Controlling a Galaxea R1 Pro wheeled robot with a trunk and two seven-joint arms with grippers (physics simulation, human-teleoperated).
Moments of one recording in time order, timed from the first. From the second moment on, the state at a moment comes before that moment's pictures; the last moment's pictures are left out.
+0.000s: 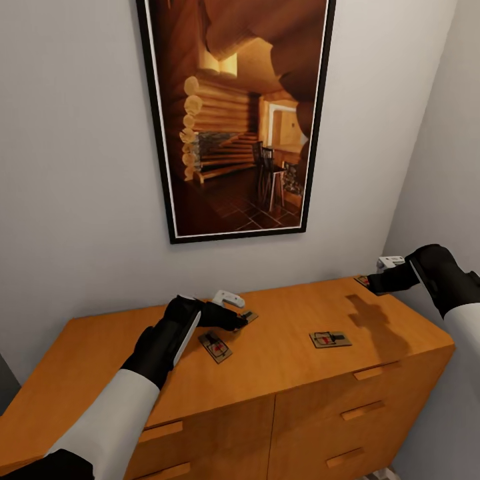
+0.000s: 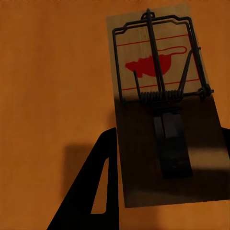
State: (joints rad) left arm -0.80 -0.14 -0.25 -1.00 -0.13 0.83 -0.45; right arm -1.16 -0.43 0.10 -0.69 0.29 1.01 0.75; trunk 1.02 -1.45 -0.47
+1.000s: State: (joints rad) left arm -0.87 -0.17 -0.25 -1.00 -0.20 0.92 -0.43; right arm -1.16 -0.42 0.10 -0.66 0.30 1.00 0.75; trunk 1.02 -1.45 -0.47
